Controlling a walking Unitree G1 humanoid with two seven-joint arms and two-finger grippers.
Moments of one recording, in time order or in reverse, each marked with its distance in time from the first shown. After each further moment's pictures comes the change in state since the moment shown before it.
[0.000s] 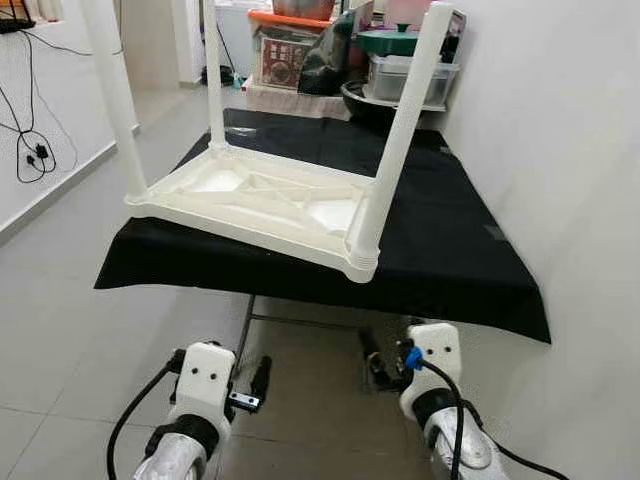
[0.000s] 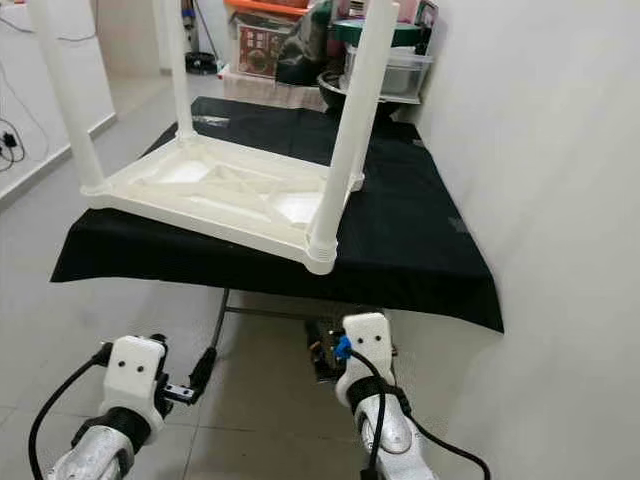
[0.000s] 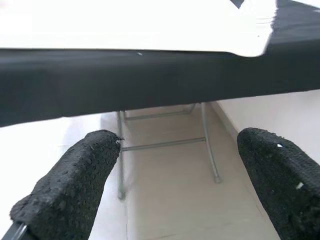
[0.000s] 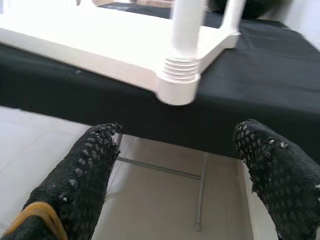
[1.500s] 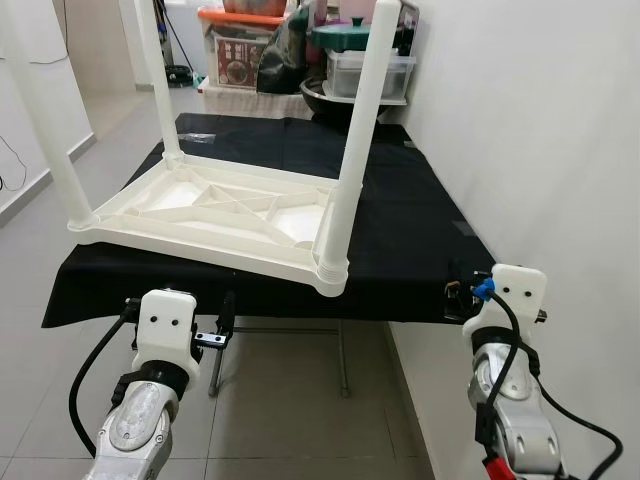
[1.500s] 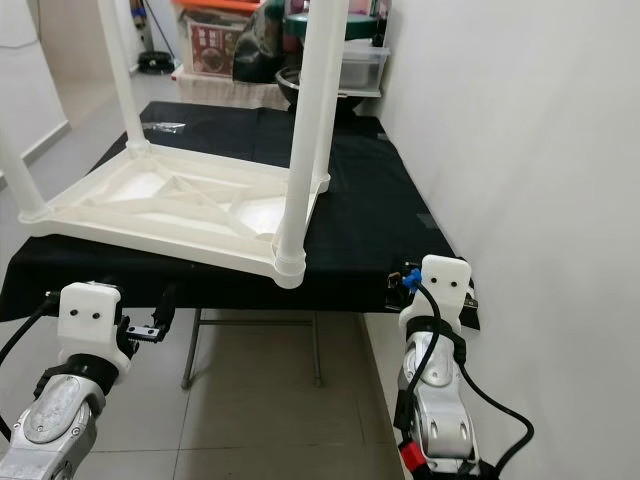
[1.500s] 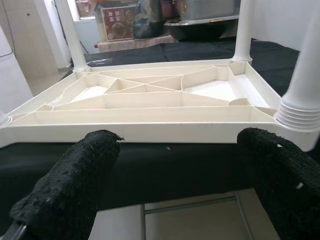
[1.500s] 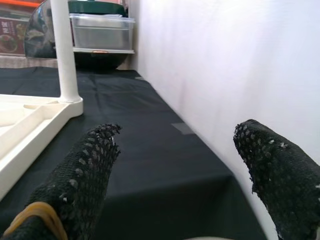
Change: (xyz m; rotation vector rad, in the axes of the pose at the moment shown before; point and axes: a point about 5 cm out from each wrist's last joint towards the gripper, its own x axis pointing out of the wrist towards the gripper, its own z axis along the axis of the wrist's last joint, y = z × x) left arm 0.016 0.036 0.054 0.045 -0.204 0.157; right arm 0.033 -0.069 0.056 0.000 -0.200 -0.447
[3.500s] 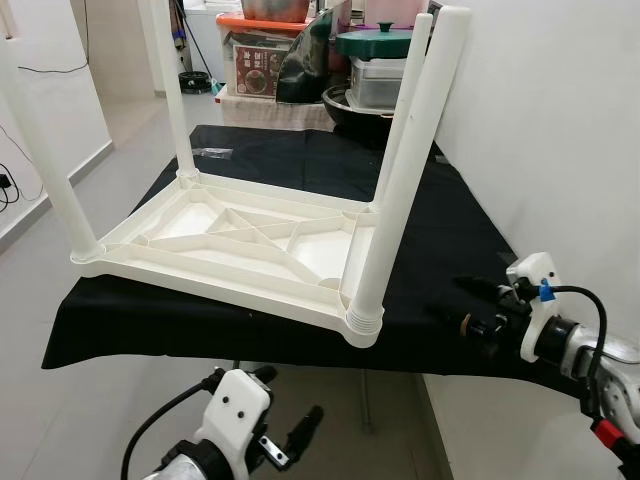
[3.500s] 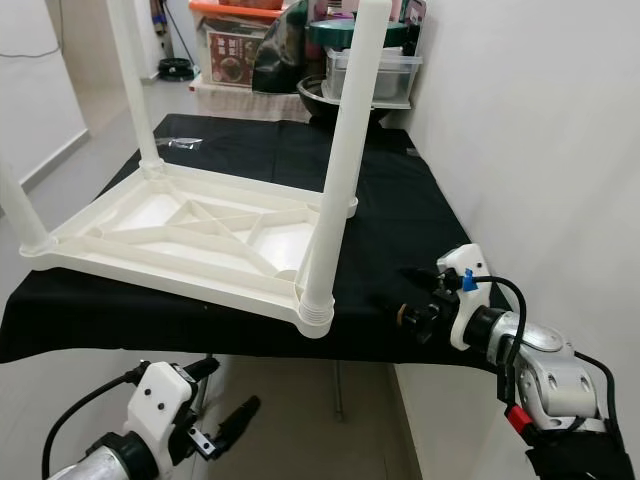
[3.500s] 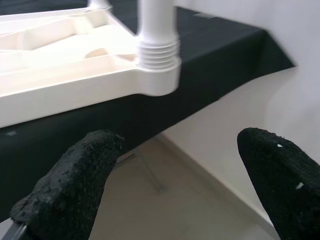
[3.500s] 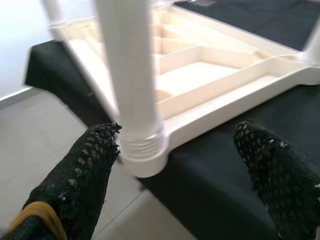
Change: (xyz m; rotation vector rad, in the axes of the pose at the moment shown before) left arm -0.064 -0.066 -0.031 -0.047 0.182 -0.659; right arm 0.016 -0.049 0.006 -0.010 0.294 1.091
